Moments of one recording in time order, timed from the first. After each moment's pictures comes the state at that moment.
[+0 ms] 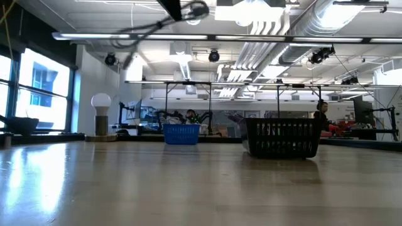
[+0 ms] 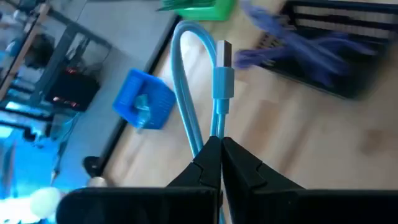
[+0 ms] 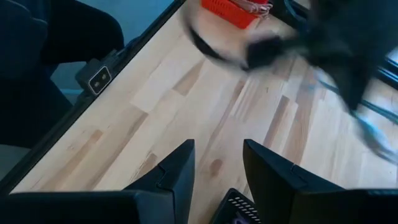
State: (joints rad) left arm -0.50 2.05 2.03 -1.58 -0.94 -0.91; right arm 0.46 1.49 1.49 -0.77 0.12 -0.16
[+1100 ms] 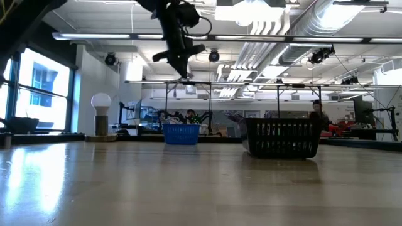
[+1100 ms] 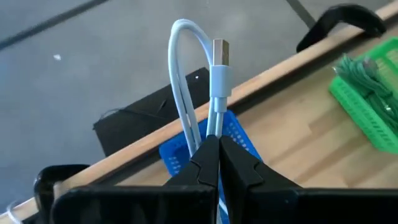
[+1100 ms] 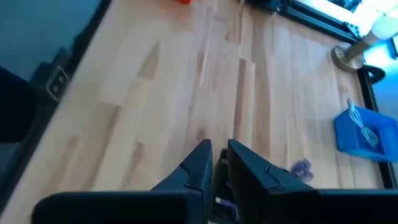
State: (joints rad) left arm 0.60 1.94 2.03 -1.00 -0.30 -0.36; right arm 0.71 1.49 1.49 -0.93 0.56 0.26
